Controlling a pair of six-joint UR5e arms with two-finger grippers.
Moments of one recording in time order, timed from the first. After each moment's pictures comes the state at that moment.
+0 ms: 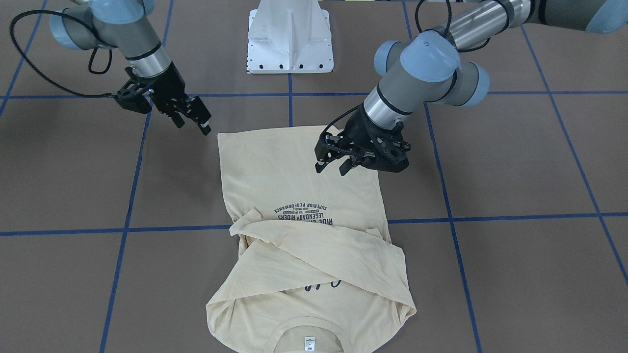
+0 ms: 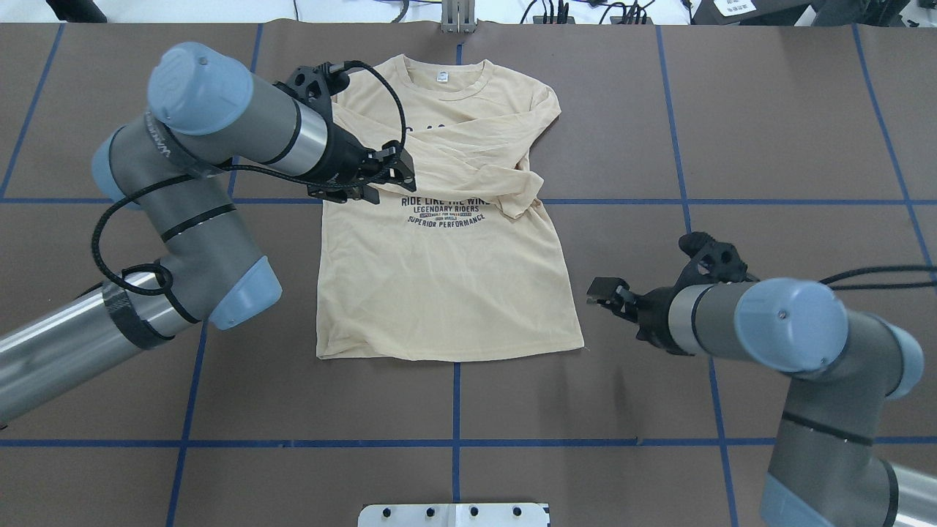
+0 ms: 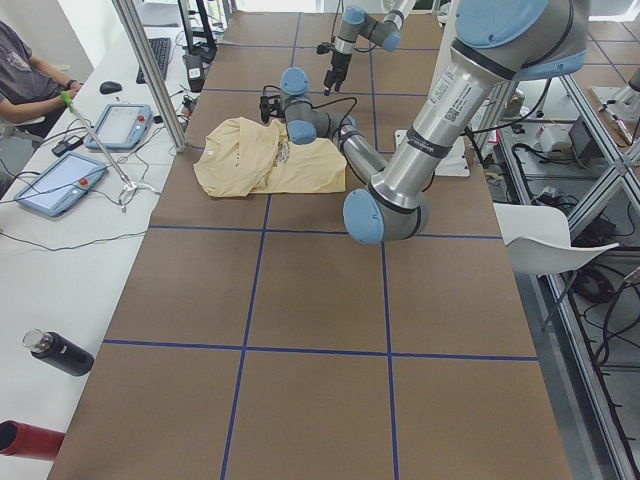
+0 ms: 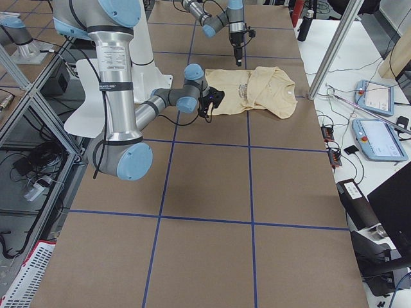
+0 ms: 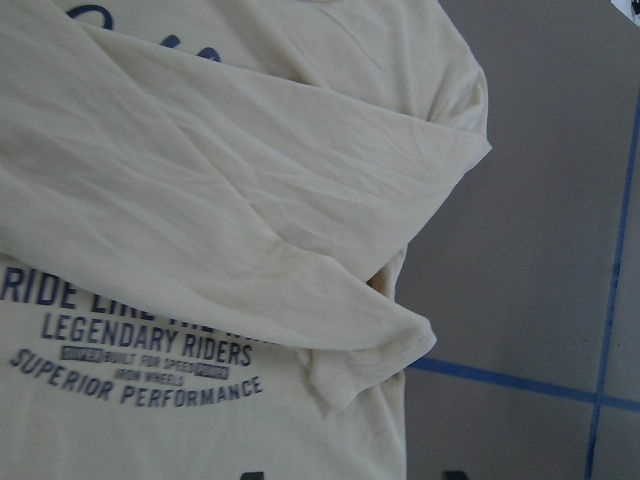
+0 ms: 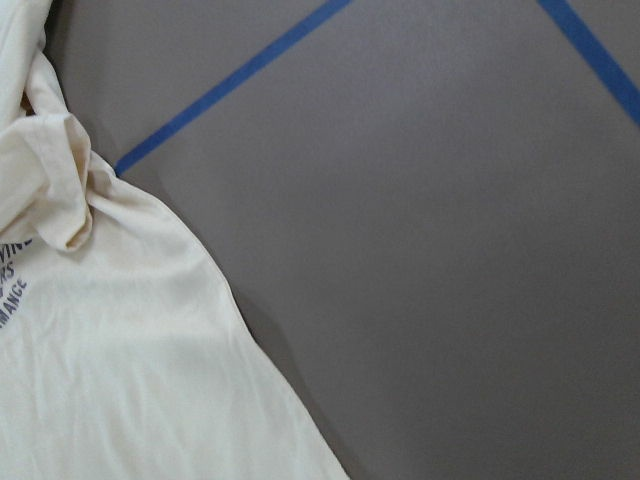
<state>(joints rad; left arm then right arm) -0.74 -2.18 -1.60 -2.15 -2.08 -1.40 0.39 -1.46 2.00 -1.08 1.61 1.91</state>
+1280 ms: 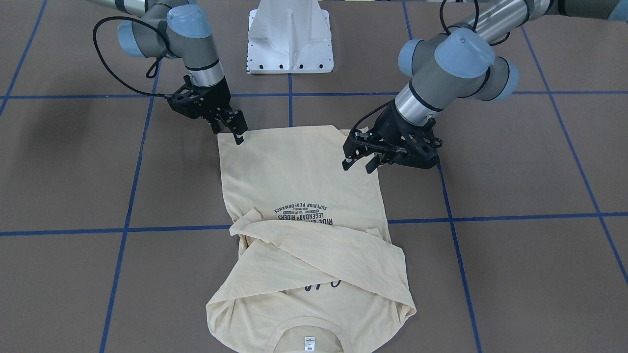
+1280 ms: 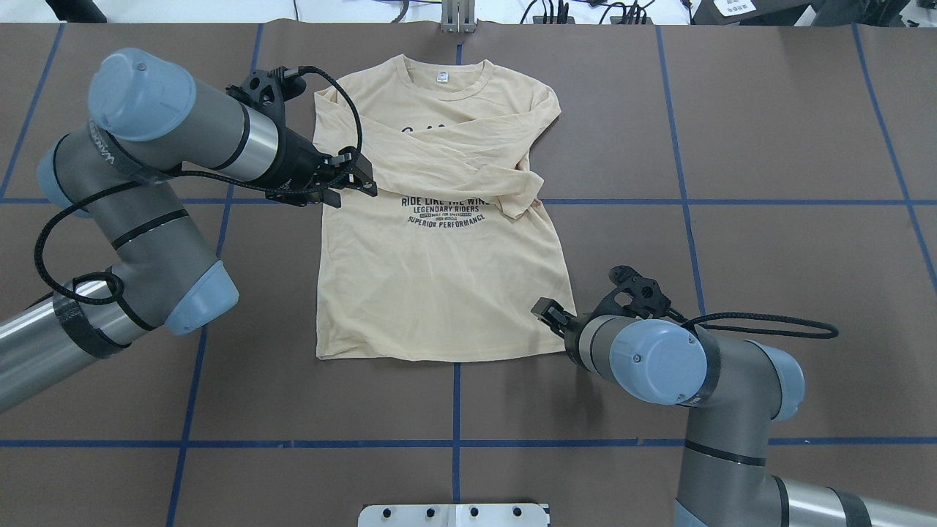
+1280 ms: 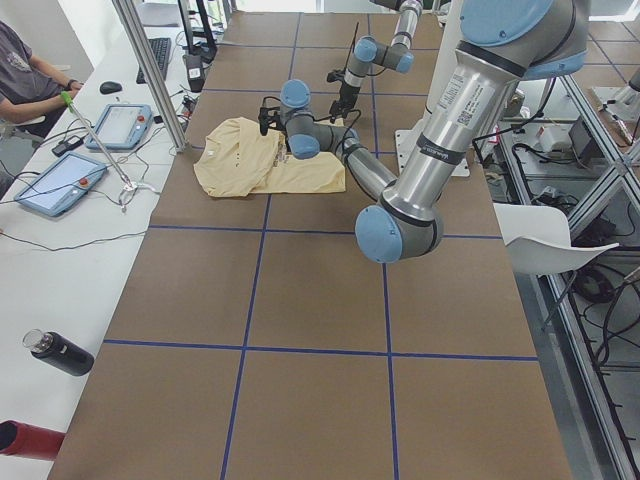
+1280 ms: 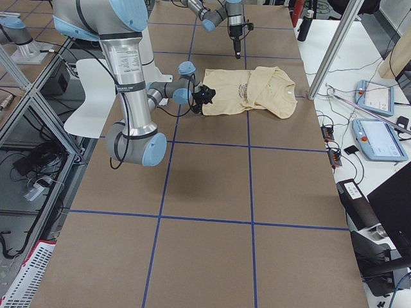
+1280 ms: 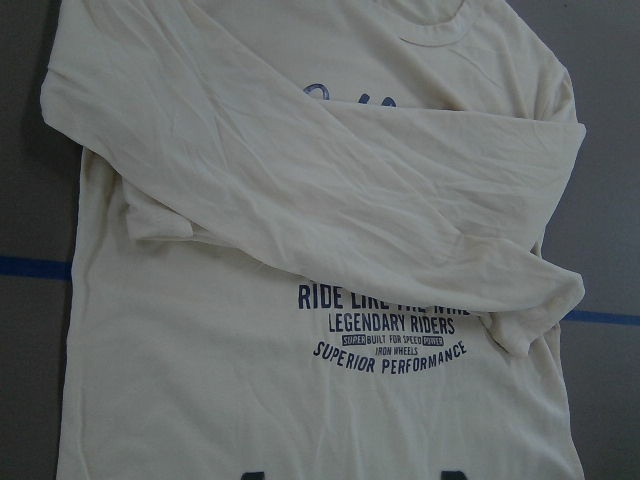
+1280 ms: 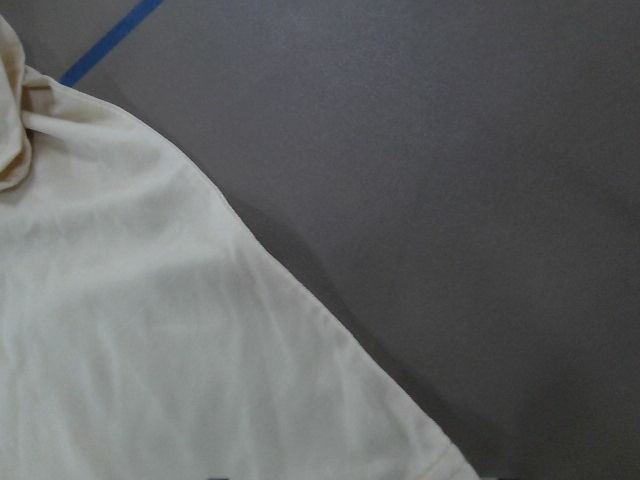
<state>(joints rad) -0.76 -2.10 -1.65 -2.16 -2.10 -1.37 0.31 -1.27 1.85 -1.24 1.49 2.03</state>
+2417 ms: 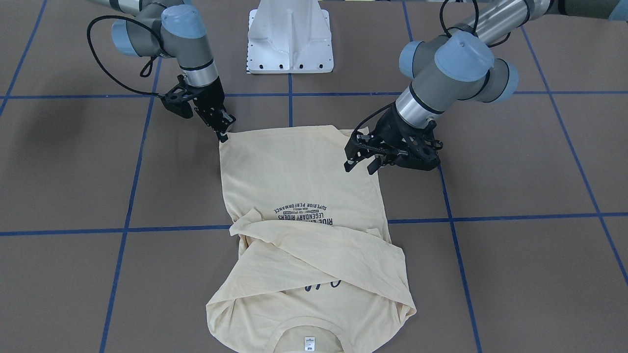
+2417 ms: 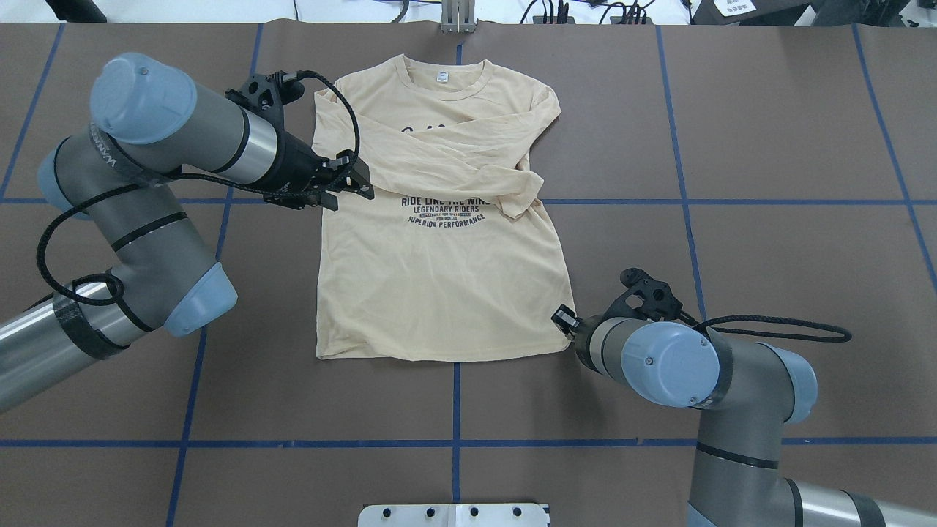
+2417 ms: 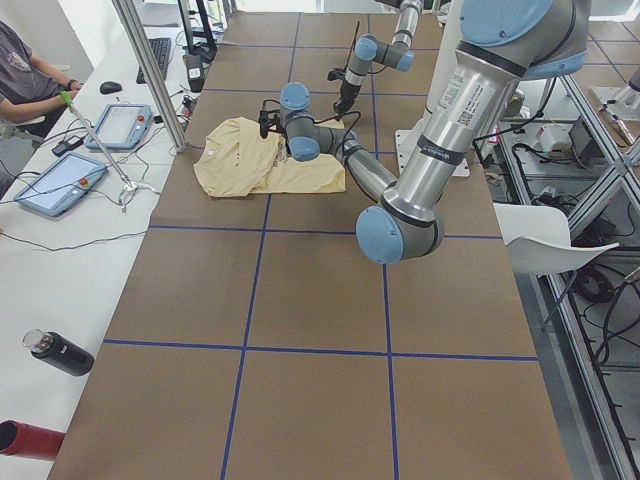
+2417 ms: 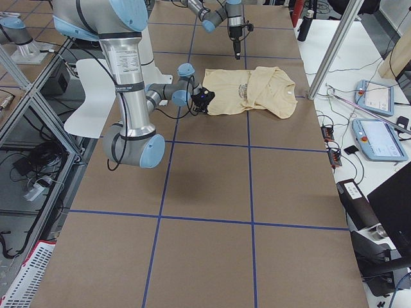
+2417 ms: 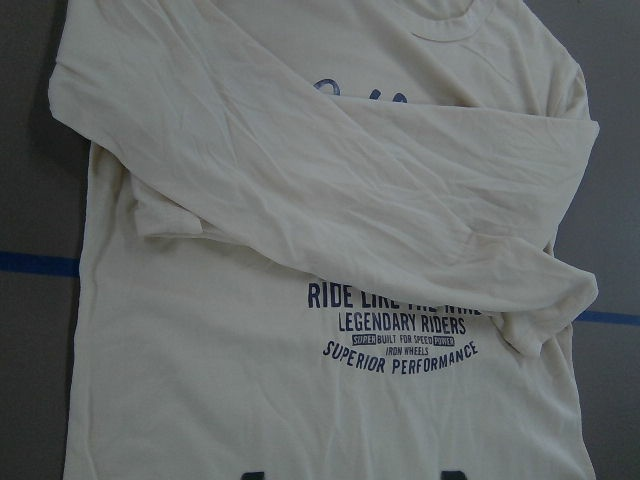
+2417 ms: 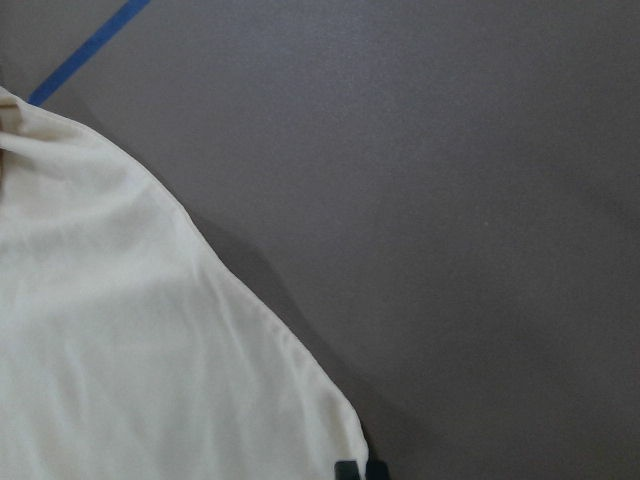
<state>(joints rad) -0.76 -2.09 -1.64 -2.16 -2.09 -1.37 0.31 -1.30 1.88 -1.24 1.49 2.04</state>
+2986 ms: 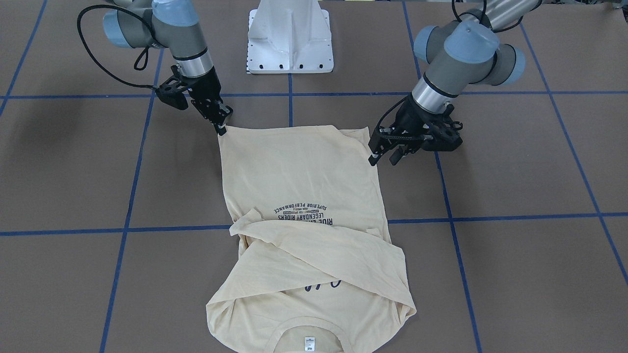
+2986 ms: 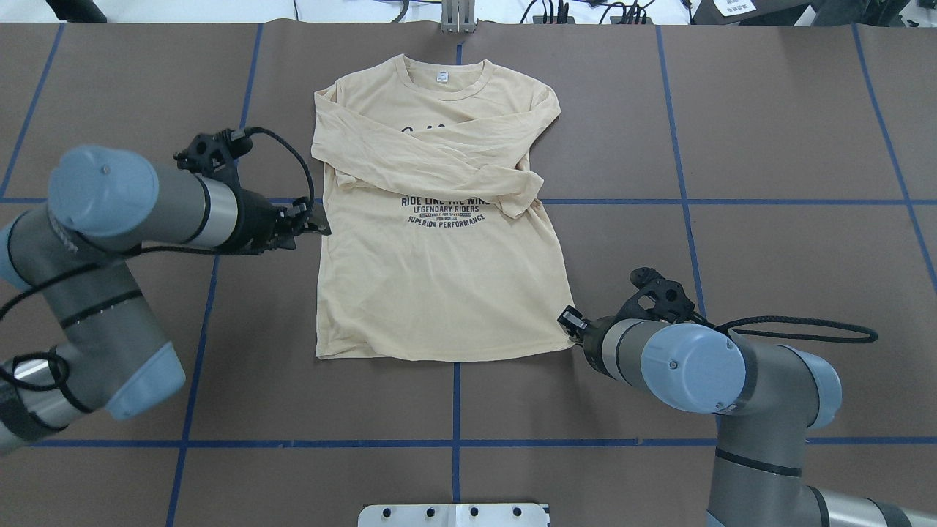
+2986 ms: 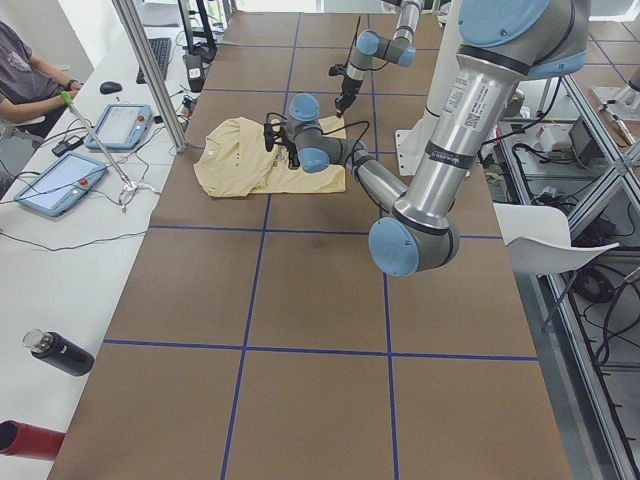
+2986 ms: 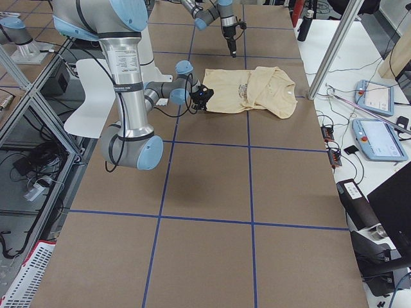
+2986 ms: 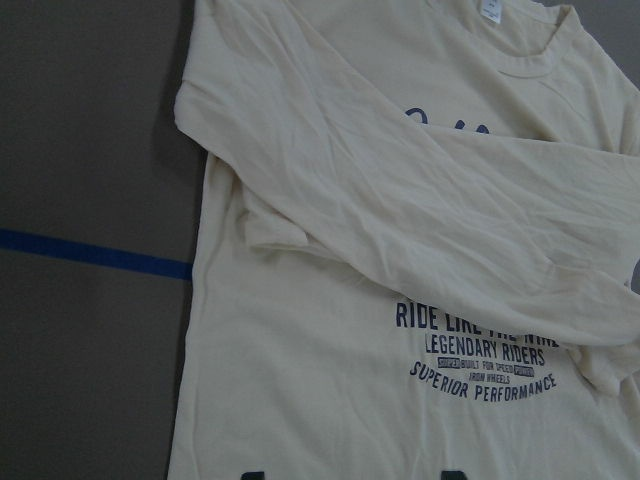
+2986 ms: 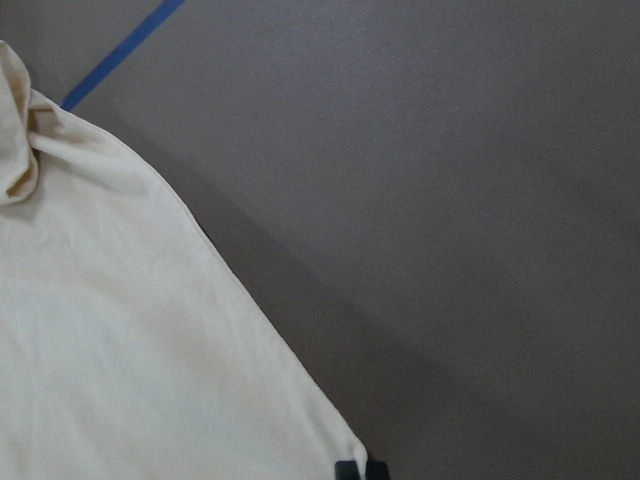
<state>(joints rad) -0.63 -1.88 -1.80 -2.15 -1.85 -1.52 0.31 -1.34 1.94 -1.24 1.50 2.03</state>
